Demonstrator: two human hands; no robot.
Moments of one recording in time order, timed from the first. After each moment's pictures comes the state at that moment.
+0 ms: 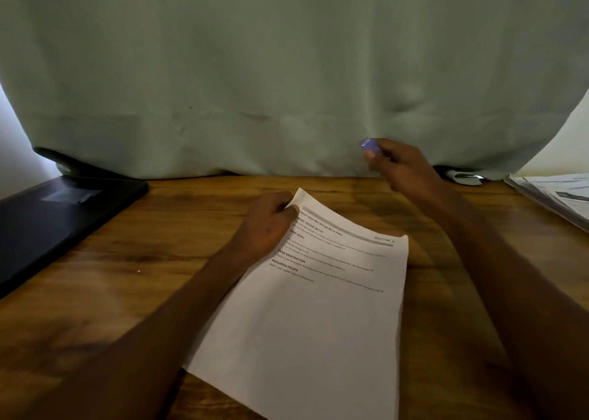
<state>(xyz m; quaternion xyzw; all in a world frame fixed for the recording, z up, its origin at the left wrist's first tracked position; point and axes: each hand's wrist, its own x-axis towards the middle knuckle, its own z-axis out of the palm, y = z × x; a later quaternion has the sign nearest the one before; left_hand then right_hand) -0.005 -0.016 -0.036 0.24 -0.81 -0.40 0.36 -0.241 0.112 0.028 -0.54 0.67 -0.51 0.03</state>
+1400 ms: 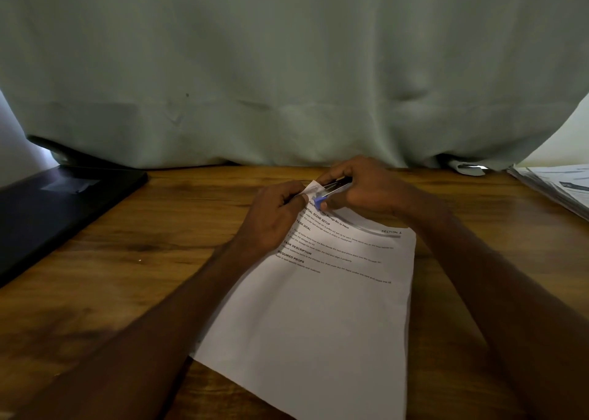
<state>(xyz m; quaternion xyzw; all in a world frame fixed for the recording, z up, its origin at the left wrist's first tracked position) -0.005 0.002 -0.032 0.17 -0.83 -0.37 0.39 -0.198 0.082 0.011 -0.65 0.69 -0.31 0.05</state>
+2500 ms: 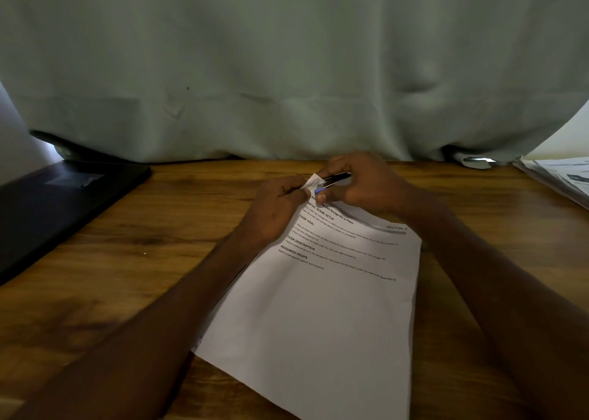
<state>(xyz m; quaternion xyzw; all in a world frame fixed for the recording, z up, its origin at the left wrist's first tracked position) -0.004 -0.004 -0.030 0.17 -0.81 -0.42 0.37 -0.175 0.090 0.015 -0.66 0.68 -0.31 0.00</state>
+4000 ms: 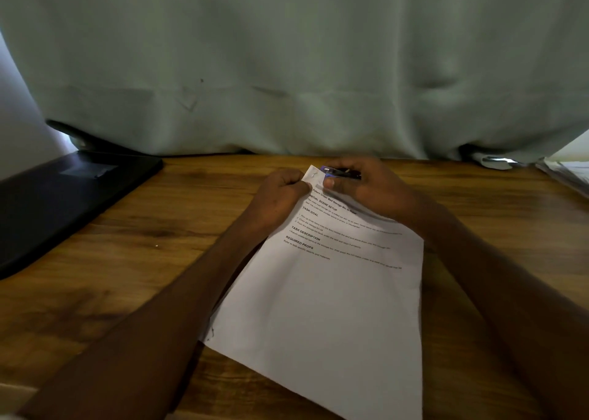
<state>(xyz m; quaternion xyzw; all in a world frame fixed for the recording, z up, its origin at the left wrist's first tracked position) -0.002 -0.030 -0.036 0.23 -0.76 -0.50 0.35 -0.172 0.077 -0.007 -0.61 0.67 -0.40 0.10</state>
